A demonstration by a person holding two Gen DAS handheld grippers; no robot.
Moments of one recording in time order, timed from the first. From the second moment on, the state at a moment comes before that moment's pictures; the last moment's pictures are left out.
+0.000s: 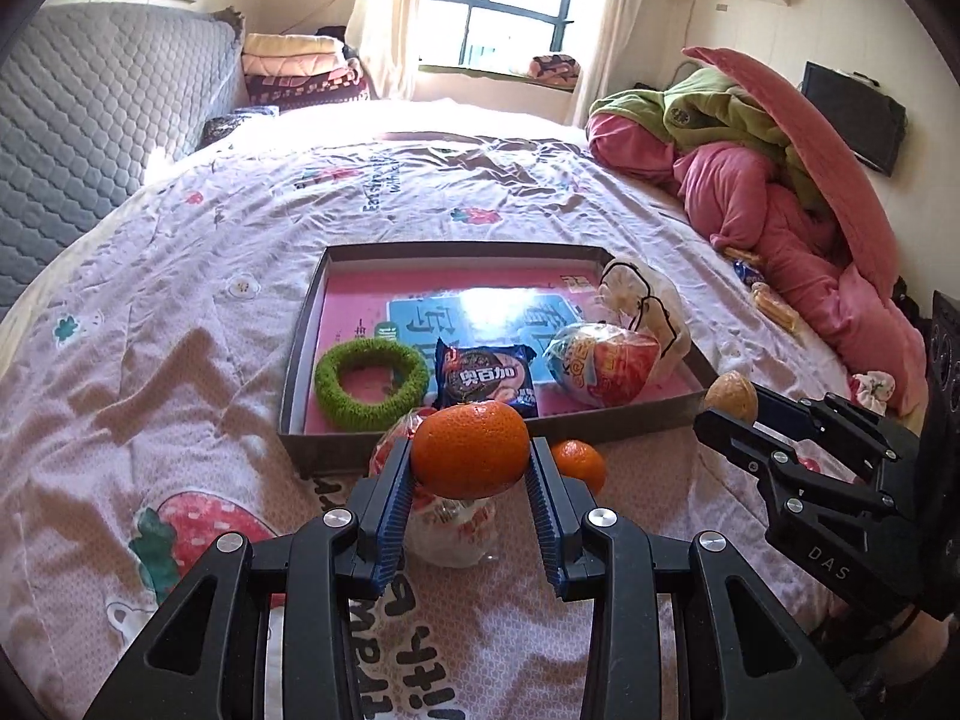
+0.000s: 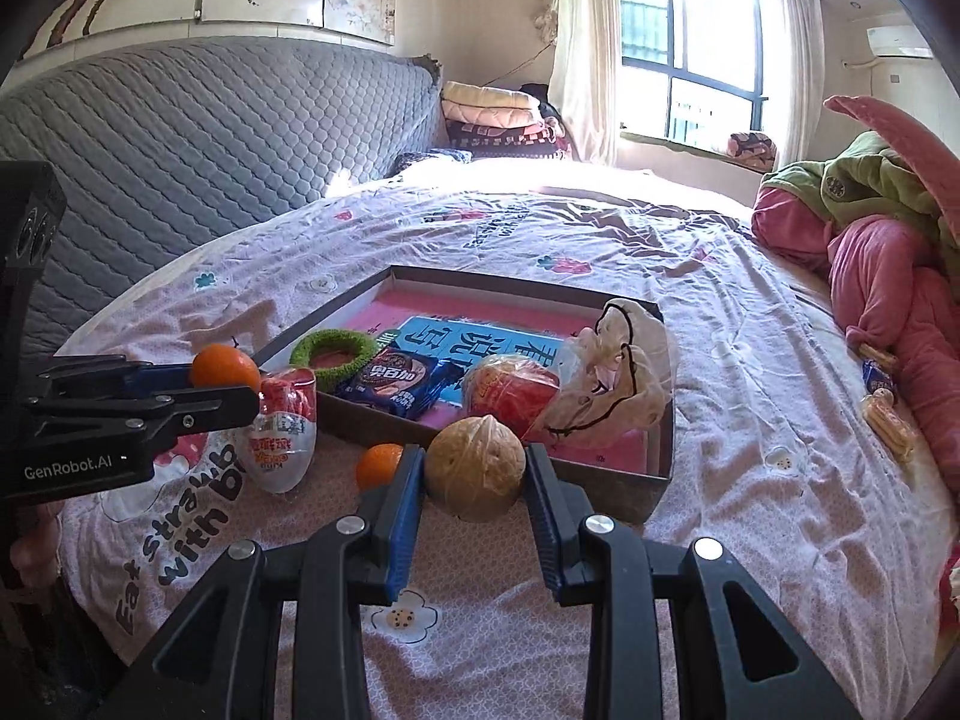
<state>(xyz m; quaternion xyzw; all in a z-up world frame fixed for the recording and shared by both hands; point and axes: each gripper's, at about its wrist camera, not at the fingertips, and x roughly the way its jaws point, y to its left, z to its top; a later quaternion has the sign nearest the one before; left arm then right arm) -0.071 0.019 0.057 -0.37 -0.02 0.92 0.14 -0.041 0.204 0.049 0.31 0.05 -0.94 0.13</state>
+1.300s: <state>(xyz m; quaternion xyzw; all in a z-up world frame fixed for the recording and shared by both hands) -0.177 0.007 0.049 -0.37 0.00 0.92 0.10 -0.112 0.239 0.062 0.30 0.06 -0.95 0.07</state>
